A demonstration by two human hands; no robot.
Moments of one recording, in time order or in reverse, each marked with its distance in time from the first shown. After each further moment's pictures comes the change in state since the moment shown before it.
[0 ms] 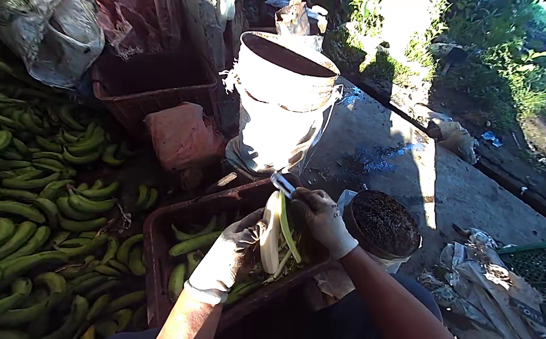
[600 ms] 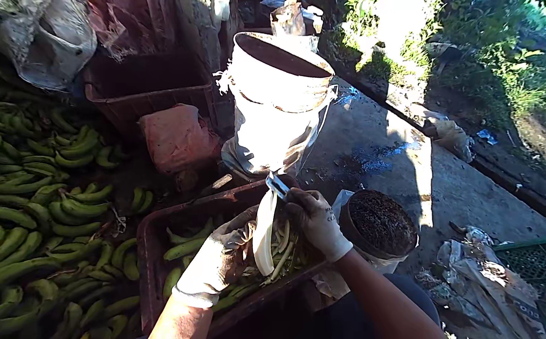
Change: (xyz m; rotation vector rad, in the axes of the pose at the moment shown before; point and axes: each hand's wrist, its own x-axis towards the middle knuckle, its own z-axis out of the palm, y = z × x) left_hand 0.004 0.000 -0.011 -0.058 -0.097 0.075; right_hand 0.000 0.004 0.006 -0.019 0.038 -0.077
